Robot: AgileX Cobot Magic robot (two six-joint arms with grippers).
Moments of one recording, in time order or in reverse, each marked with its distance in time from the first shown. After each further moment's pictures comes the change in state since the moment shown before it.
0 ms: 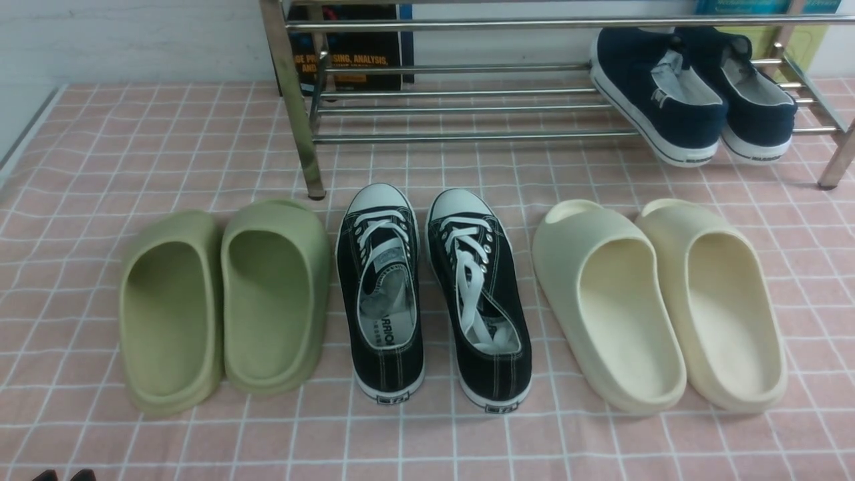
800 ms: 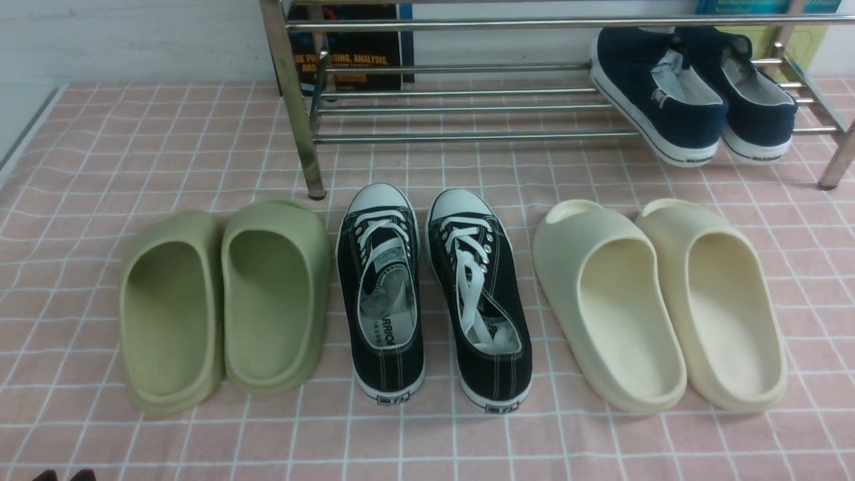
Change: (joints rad) right arm 0.000 0.000 -0.009 -0.021 0.095 0.000; left arm 0.000 0.000 0.000 0.000 0.000 0.000
